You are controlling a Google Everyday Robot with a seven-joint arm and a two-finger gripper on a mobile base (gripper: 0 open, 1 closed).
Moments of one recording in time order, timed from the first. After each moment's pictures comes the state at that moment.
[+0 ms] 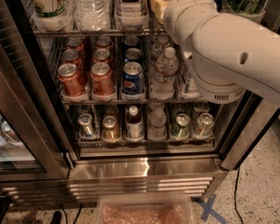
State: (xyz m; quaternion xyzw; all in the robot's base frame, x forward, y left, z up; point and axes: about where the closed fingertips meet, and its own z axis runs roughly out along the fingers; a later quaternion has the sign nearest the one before) arm 0.641 -0.094 1.074 -0.12 0.67 -0.03 0.73
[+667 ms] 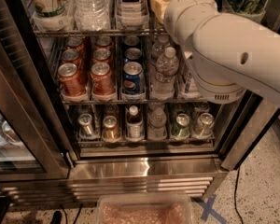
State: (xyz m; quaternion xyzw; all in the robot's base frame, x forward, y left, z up) arm 0.641 -0.094 1.074 -0.12 0.67 -0.03 0.73
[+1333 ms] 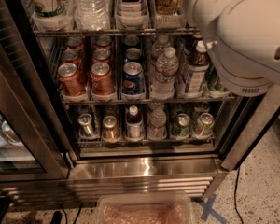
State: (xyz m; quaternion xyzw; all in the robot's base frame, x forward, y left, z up) arm 0.617 -0.107 1.131 -0.08 0.64 0.02 0.77
